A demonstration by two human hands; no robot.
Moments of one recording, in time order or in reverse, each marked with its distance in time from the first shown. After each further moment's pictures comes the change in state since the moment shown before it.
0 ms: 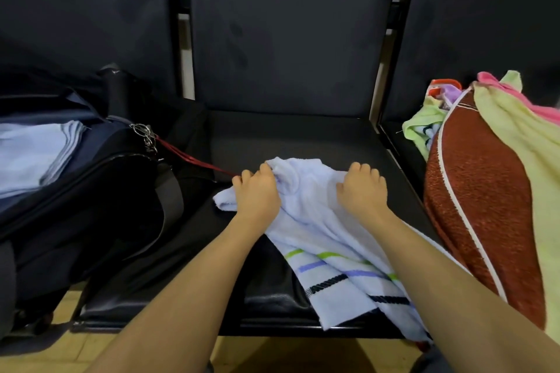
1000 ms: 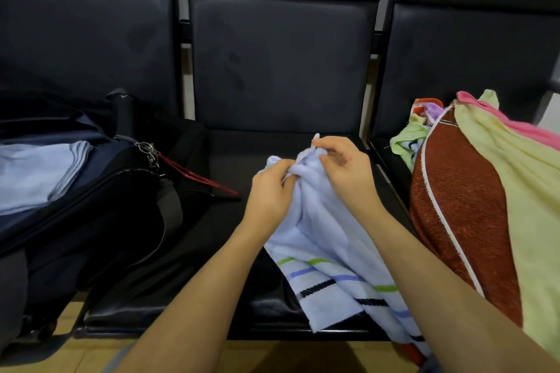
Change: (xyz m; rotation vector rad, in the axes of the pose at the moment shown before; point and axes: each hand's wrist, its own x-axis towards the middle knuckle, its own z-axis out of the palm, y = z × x) left_hand -0.023 0.028 -0.050 -0.883 0.099 0.187; right_hand -0.030 -0.019 -0.069 1.293 0.267 -0.371
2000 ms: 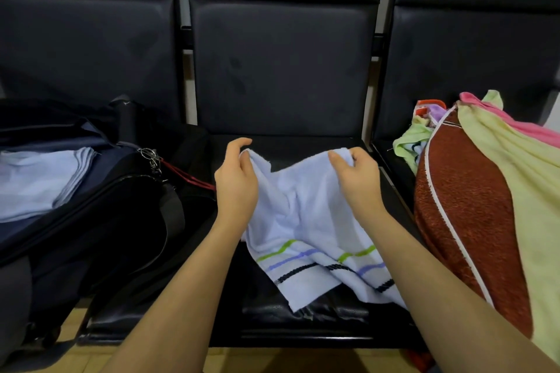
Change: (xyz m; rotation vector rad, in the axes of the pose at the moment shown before) left_hand 0.015 -0.003 -0.035 -0.022 0.373 -0.095; right_hand 0.009 0.012 -0.003 -0.147 0.195 0.248
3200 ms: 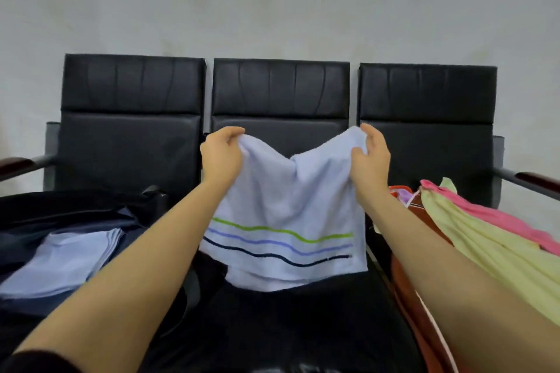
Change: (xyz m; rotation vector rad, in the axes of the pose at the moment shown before) left_hand 0.091 0.163 -0.074 0.051 0.057 0.207; right_hand 0.041 -0.168 -0.067 0.247 0.214 -0.237
